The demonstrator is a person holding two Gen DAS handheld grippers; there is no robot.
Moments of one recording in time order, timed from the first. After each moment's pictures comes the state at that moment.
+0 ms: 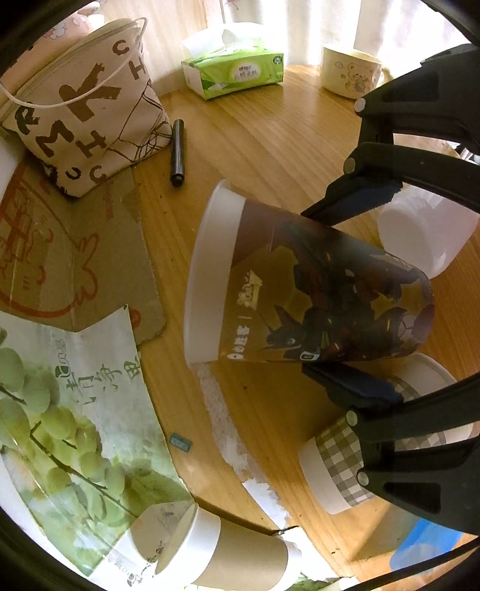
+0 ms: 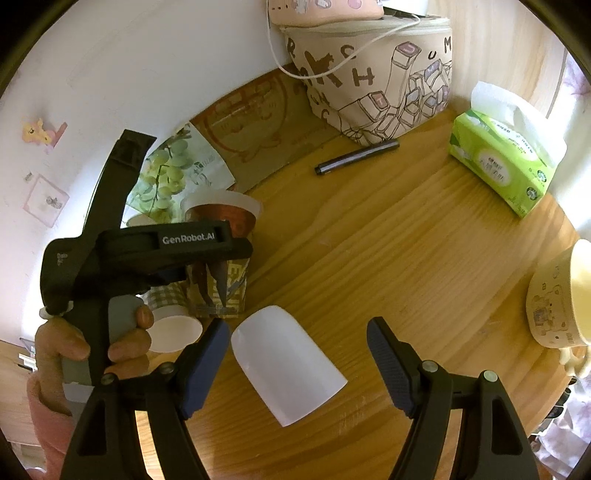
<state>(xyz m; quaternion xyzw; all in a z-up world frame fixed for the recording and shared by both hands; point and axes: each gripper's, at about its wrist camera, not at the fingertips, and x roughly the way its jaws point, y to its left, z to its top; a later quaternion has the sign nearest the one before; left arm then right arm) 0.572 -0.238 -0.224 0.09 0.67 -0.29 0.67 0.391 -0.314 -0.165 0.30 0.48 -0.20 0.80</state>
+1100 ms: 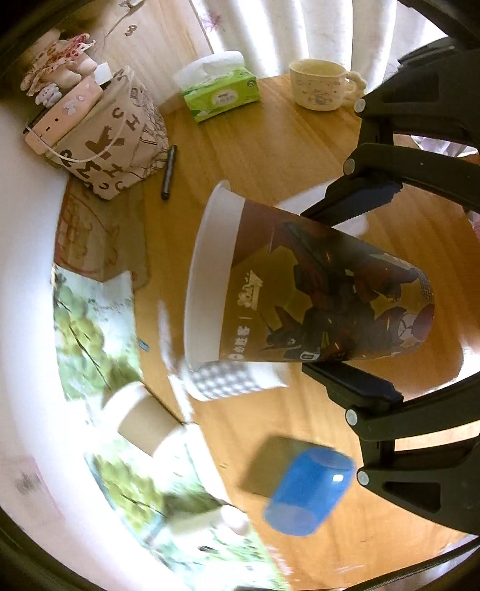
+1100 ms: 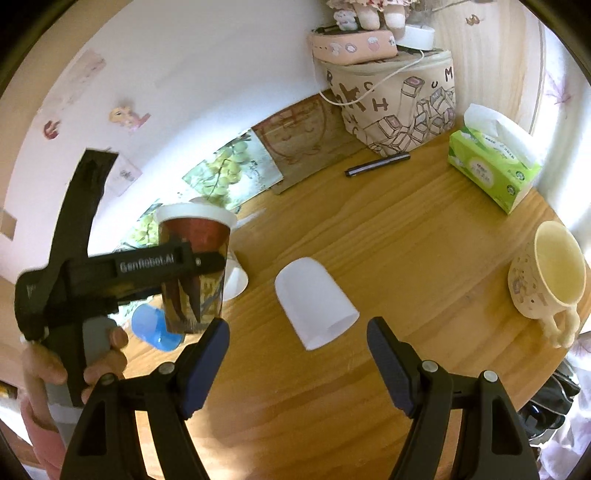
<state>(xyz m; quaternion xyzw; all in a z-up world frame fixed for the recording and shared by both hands) 0.474 -0.146 -0.141 0.06 0.63 -0.22 0.74 0.316 -0.276 -0.116 0.28 0.45 -0.13 0.84</state>
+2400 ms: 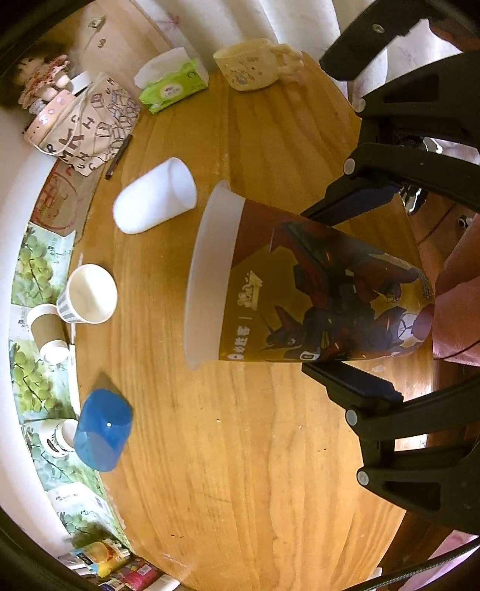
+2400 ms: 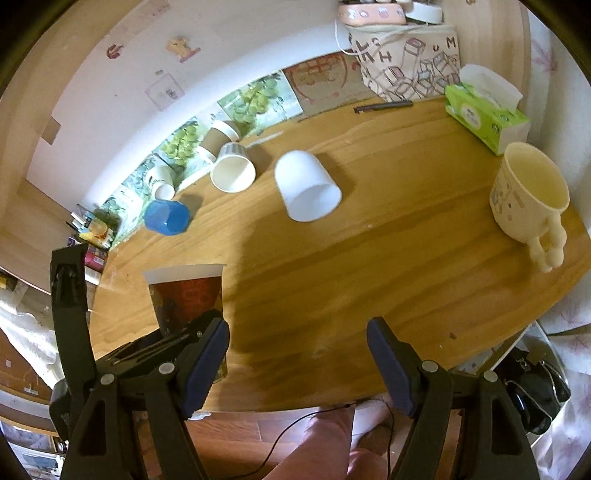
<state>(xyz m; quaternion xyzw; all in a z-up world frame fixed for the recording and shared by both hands) 0.269 -0.070 -0.200 -0.01 0.58 -0.14 0.80 0.197 -0.247 -0.154 0.24 0.49 -0.05 0.84</state>
